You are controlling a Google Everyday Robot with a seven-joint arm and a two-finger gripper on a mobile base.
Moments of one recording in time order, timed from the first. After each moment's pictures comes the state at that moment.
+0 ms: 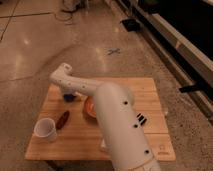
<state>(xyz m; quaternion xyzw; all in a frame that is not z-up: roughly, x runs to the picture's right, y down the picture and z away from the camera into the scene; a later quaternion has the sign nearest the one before) -0.233 0.037 0.973 -0.16 -0.18 -0.65 0.72</state>
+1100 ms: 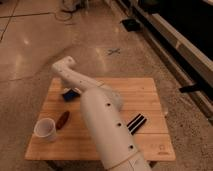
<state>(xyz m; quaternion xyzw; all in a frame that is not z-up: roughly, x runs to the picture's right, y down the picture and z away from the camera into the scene) -0.241 0.013 0.995 -0.19 -0.20 -0.62 0.73</state>
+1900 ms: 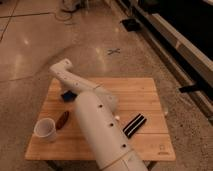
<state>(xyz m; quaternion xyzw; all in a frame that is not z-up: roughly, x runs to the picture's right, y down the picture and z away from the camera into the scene) -0.247 0.025 1.006 -0.21 -0.21 -0.63 0.72</state>
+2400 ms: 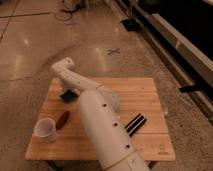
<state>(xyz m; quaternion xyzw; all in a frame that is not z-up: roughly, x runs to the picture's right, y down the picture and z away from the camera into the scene) -0.234 0.024 0.996 -0.20 -0.22 -0.64 0.71</state>
